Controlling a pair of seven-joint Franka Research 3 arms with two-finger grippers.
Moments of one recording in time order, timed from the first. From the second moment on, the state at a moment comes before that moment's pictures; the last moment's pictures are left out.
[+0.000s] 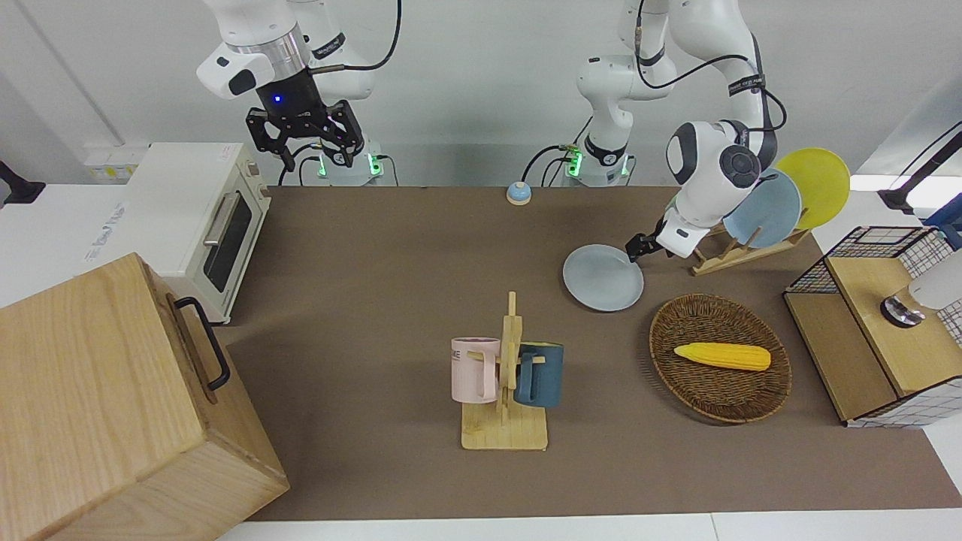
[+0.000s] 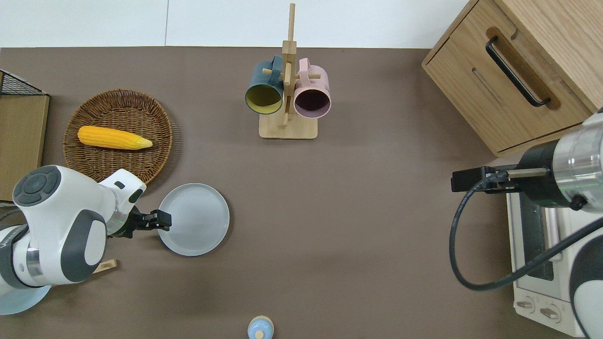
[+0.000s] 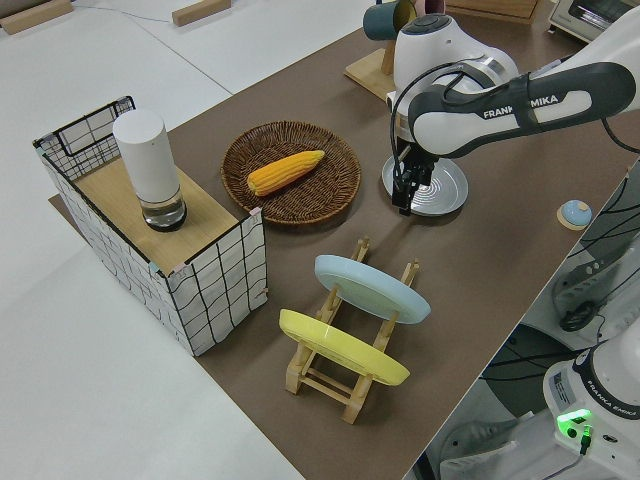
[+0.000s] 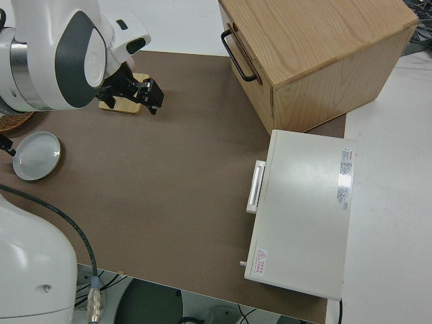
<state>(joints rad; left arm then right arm) -0.05 0.02 0.01 -2.27 -0.09 2.07 -0.13 -0.21 -0.06 0.37 -1.54 0.10 1.52 0.18</state>
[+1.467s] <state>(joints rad) -0.05 0.05 0.00 -2.36 -0.16 2.22 -0.13 -0.21 -0.06 0.37 -1.54 0.10 1.52 0.18</state>
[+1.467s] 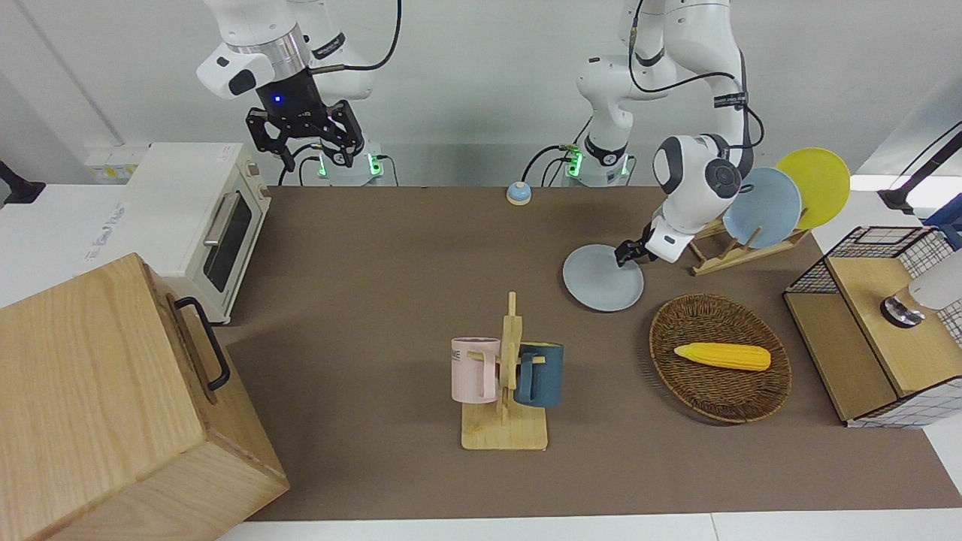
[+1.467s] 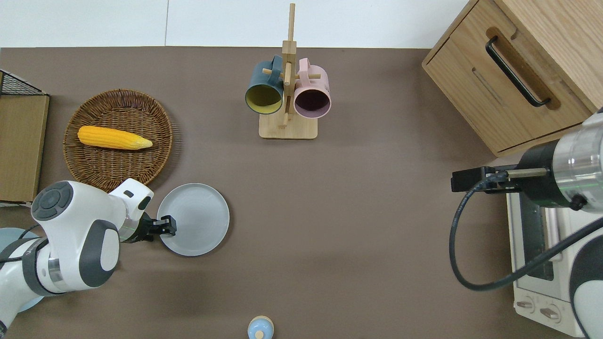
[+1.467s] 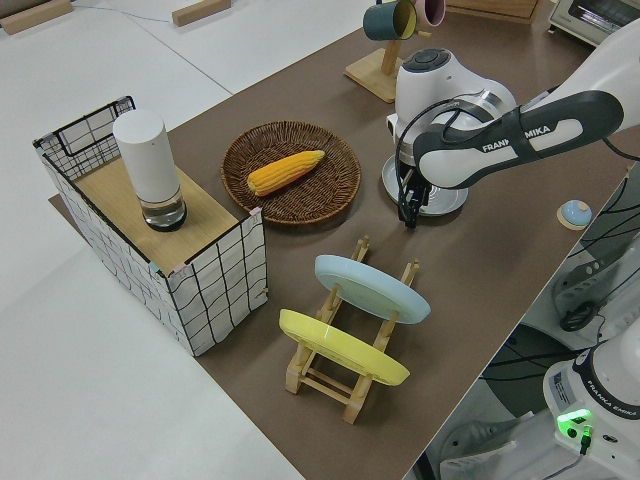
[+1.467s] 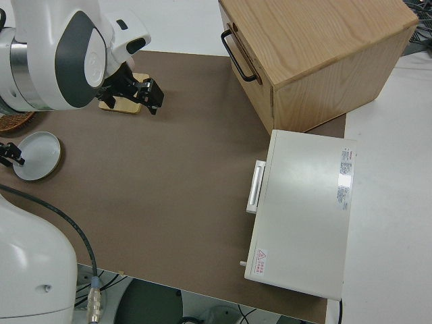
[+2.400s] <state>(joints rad) -0.05 0.04 0.00 -2.36 -0.18 2.22 -0.13 -0.21 -0.06 0.37 -1.54 0.10 1.52 0.18</state>
